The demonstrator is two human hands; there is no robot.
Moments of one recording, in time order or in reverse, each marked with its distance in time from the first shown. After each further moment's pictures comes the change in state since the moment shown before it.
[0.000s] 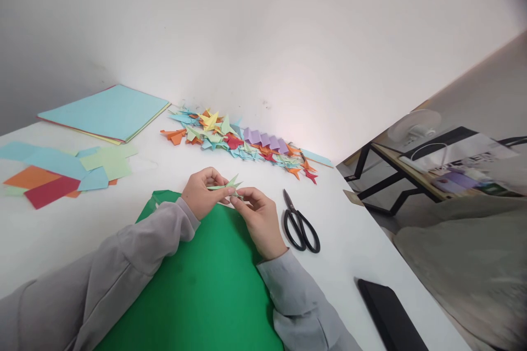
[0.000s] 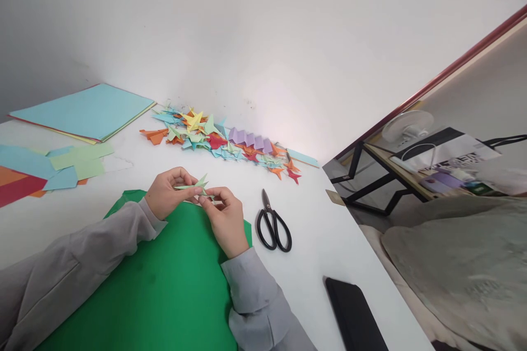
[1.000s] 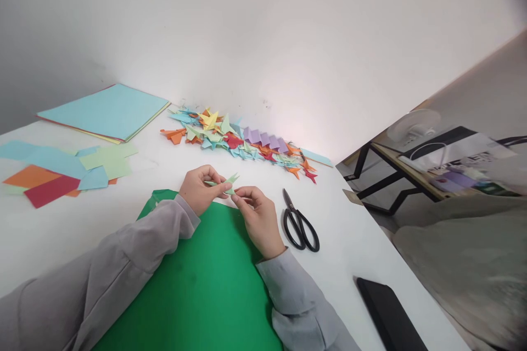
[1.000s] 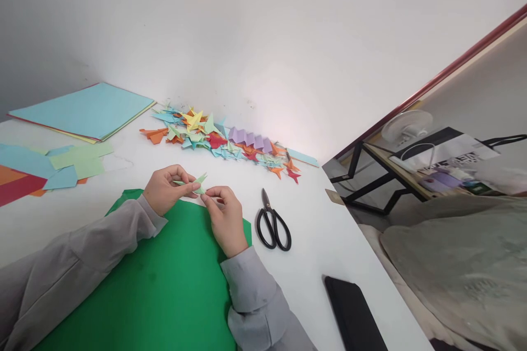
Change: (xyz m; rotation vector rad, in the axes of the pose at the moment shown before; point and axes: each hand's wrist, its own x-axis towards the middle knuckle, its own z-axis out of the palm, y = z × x) left_hand 0.004 -0.002 -0.004 -0.012 0.056 0.006; right_hand 0.001 0.002 -0.003 -0.240 -0.025 -0.125
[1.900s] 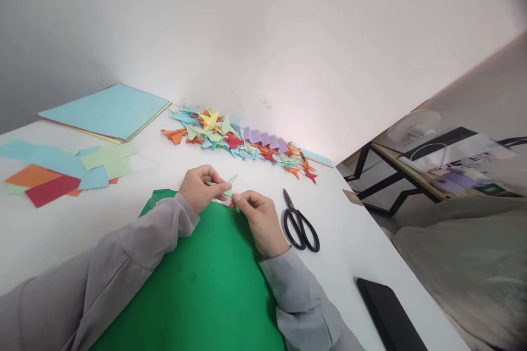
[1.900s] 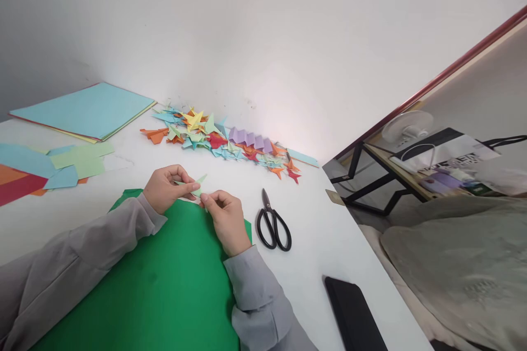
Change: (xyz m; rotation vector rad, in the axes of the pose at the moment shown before) left_hand 0.002 0.002 -0.002 0.025 -0.027 -0.049; right_hand -0.002 -0.009 -0.001 0.203 -0.089 0.190
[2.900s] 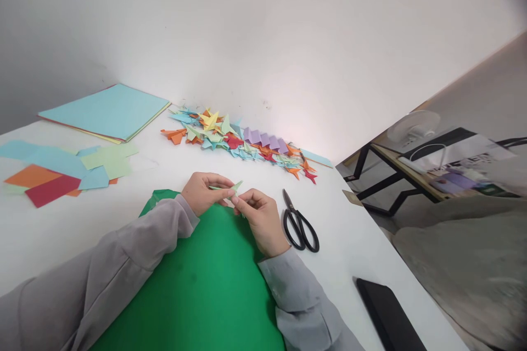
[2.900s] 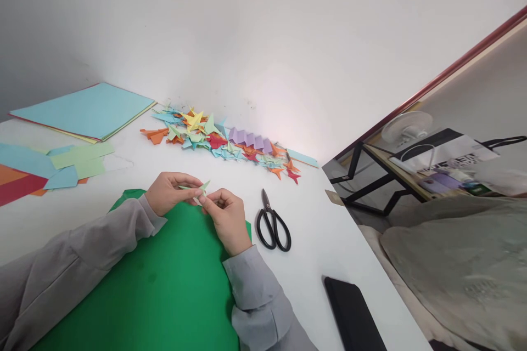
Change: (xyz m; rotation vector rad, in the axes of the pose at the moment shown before) left_hand -0.001 -0.001 0.000 0.010 -0.137 -0.050; right_hand 0.000 -0.003 0.000 0.076 0.011 0.001
